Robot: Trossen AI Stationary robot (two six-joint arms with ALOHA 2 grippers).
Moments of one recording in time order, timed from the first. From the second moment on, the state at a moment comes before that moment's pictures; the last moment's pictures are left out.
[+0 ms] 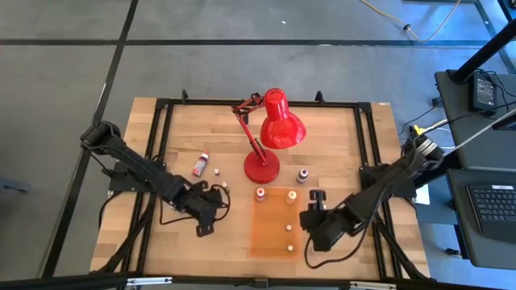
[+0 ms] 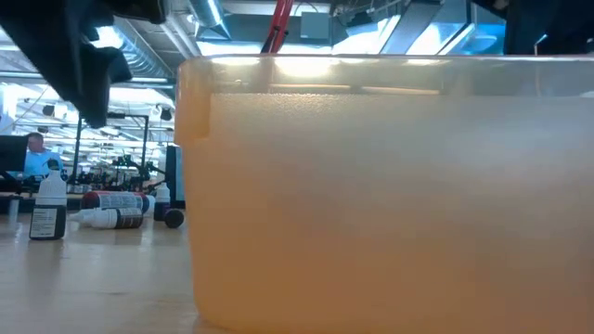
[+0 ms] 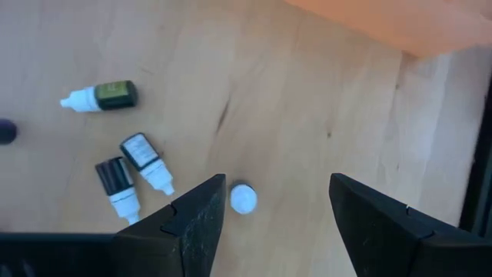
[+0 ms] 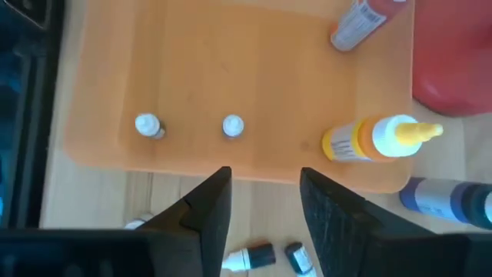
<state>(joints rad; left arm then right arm) -0.53 1.43 0.96 -0.68 -0.16 -0.80 0.68 1.60 1.27 -0.87 0.34 0.57</state>
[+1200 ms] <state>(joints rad) -0.53 1.67 0.96 -0.72 -0.11 -0.72 0.68 1.51 1.06 -0.75 0.35 0.59</state>
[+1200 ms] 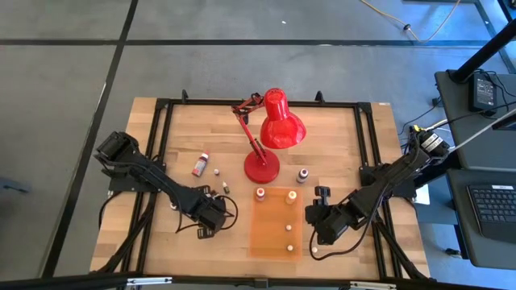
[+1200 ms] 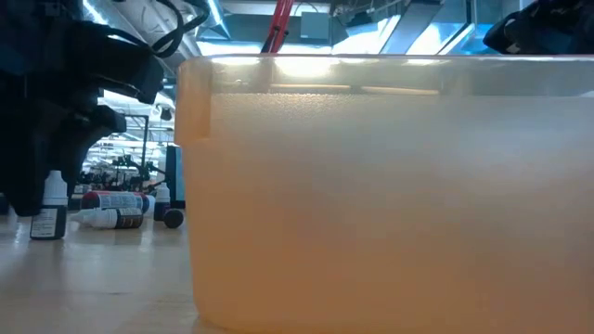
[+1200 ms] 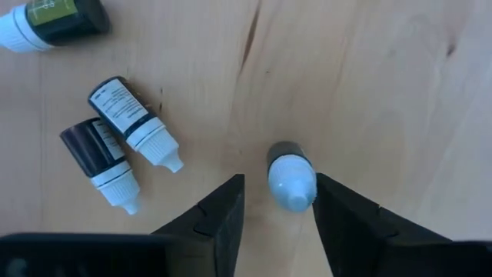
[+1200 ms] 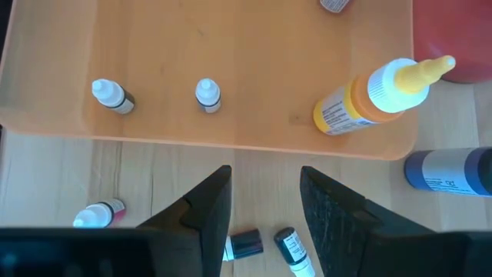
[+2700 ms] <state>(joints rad) -0.41 1.70 1.37 -0.66 -0.24 -0.20 0.68 1.51 1.06 -0.75 0.35 0.59</state>
